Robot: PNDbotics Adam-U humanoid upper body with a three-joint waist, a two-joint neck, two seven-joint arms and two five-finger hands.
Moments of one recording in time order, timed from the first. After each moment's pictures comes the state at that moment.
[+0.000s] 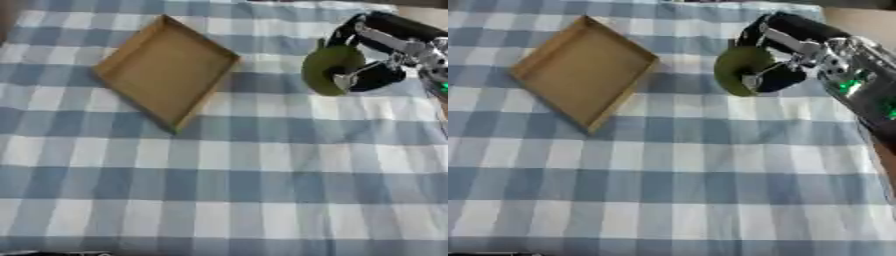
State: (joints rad) left arm -0.39 0.50 0.06 -1.98 0.12 -0.40 0.41; right arm -0.71 -0.95 0.41 -1.71 0.35 0.22 0.30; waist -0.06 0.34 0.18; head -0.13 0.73
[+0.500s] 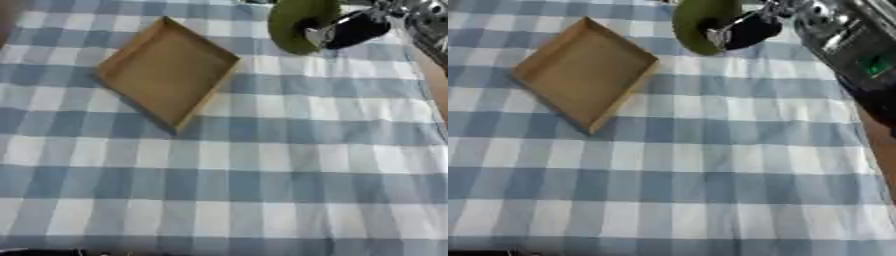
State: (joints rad) left arm -0.40 0.50 0.06 -1.98 0.13 -0.40 0.41; right arm -0.94 -0.81 0.45 -1.70 0.35 0.18 0.37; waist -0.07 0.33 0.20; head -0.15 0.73
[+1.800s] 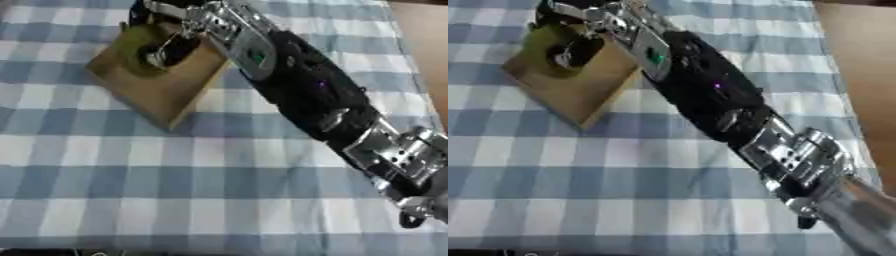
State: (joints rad) left arm -0.45 0.48 0.04 -1.98 0.15 -0.41 0.39; right arm -1.18 -0.16 0.42 -0.98 0.69 -0.12 0.37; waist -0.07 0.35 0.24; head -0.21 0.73
